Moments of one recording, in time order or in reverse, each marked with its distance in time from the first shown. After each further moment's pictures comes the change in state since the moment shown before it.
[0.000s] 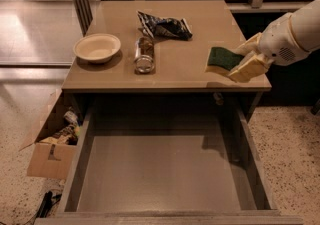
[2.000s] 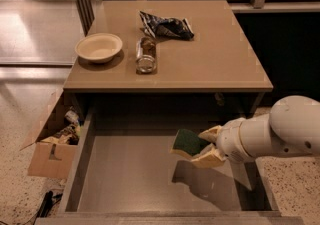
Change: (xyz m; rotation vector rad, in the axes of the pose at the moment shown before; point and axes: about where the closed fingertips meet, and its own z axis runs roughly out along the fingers) arm 0.068 0.183 0.129 -0.120 -0.031 0.136
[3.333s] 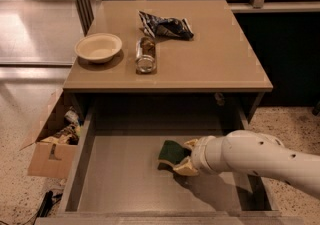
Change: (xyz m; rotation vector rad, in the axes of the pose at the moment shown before) arm 0.024 0.001 0.104 0.113 0.064 -0.070
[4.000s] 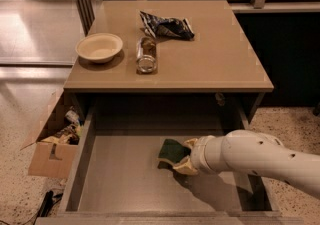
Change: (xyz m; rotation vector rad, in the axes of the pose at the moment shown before) arm 0.000 0.000 0.000 0.000 0.000 0.000
